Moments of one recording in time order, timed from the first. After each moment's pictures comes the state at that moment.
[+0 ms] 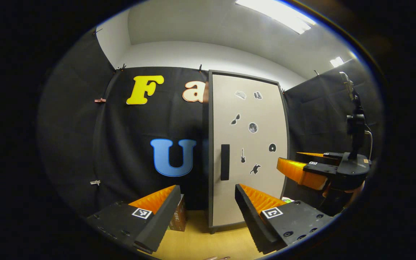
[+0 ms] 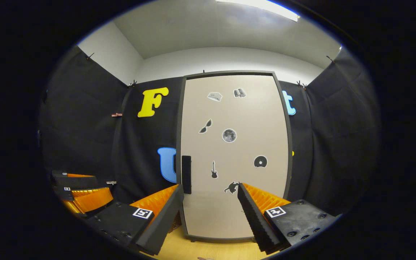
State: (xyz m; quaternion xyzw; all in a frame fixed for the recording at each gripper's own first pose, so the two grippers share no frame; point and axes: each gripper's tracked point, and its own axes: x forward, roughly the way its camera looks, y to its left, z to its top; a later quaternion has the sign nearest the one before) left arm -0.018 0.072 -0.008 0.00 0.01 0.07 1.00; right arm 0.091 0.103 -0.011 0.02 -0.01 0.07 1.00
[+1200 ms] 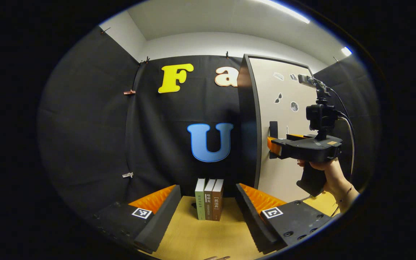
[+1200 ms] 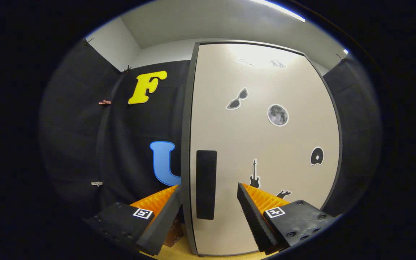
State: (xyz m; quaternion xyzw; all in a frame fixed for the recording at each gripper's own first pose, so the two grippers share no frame) left arm -0.053 0.179 -0.058 0.02 0.07 0.18 0.98; right arm 0.251 0.180 -0.076 0.01 0.01 0.03 1.00
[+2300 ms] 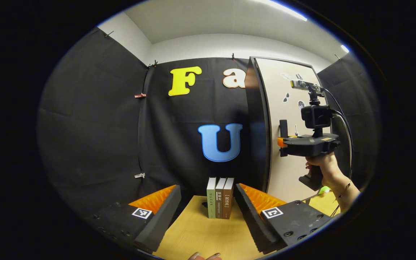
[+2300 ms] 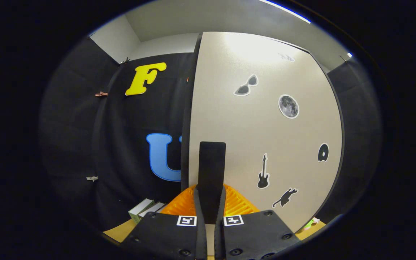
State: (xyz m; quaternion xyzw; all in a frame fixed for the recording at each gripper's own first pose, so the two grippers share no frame) left arm -0.089 0.187 -0.058 0.03 0.06 0.20 0.98; right arm 0.255 0.191 -0.086 0.00 0.04 0.04 1.00
